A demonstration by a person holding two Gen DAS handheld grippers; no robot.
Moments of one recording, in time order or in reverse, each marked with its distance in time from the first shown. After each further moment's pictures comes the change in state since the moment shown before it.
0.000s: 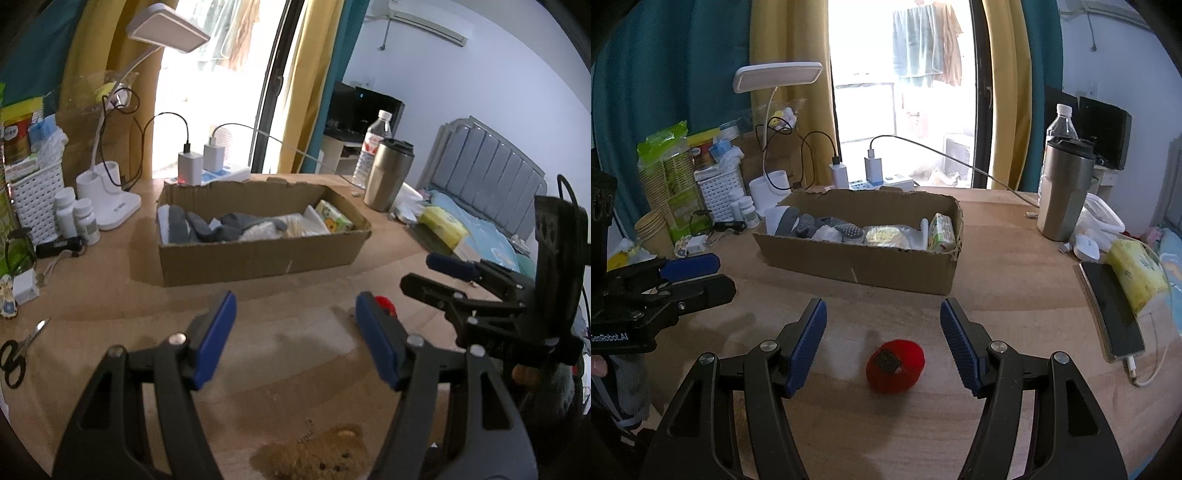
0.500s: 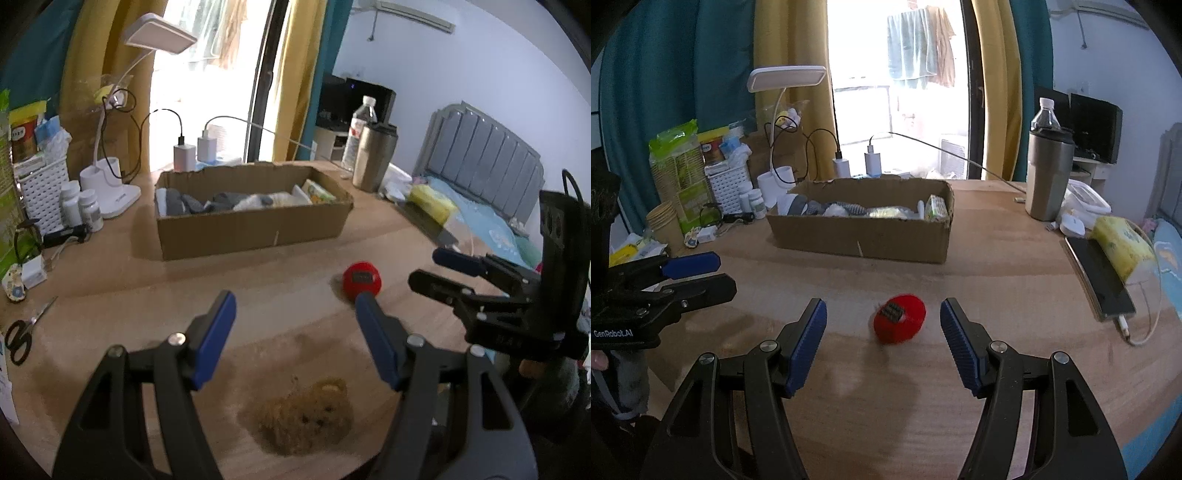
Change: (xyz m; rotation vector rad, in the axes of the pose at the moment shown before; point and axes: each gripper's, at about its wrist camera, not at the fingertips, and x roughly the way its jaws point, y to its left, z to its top) left arm -0.023 -0.020 -0.032 0.056 0.026 0.010; right arm -0.035 0.005 -0.032 0.020 -0.015 -0.009
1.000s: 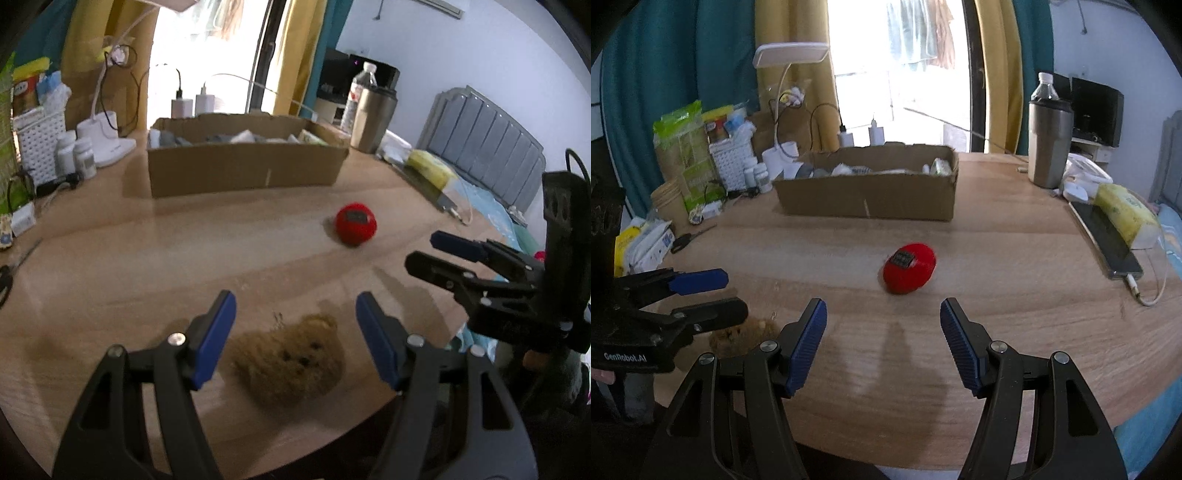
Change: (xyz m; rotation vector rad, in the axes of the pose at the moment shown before) left arm 0.011 -0.009 -0.045 -0.034 0.104 -0.016; right arm -0.003 0.005 -0.036 0.022 0.053 0.011
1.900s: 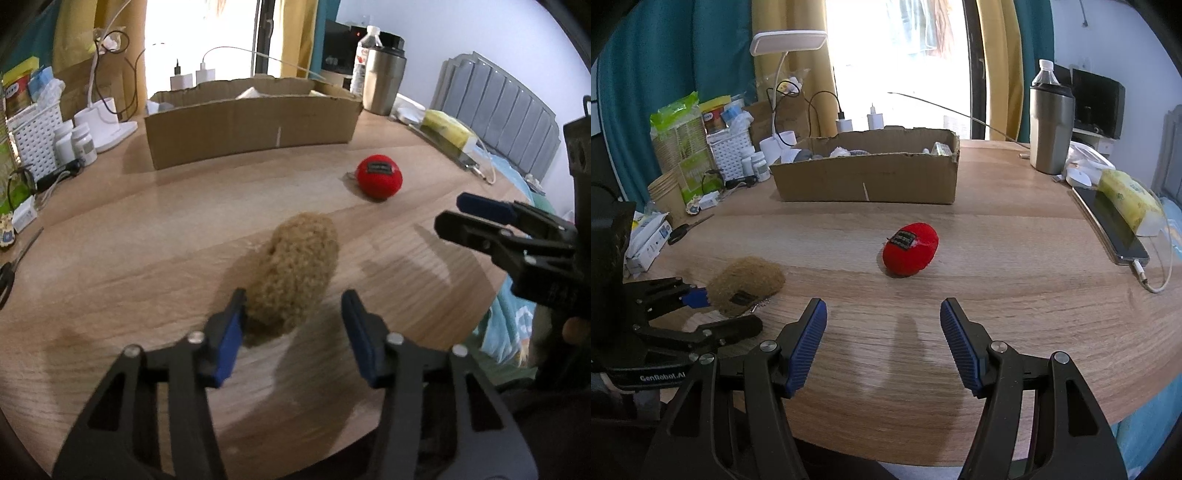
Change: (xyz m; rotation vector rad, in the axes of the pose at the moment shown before) left arm 0.026 0.005 -0.017 0.066 0.086 0.080; right arm 0.011 0.001 -0.012 0.003 0.036 0.006
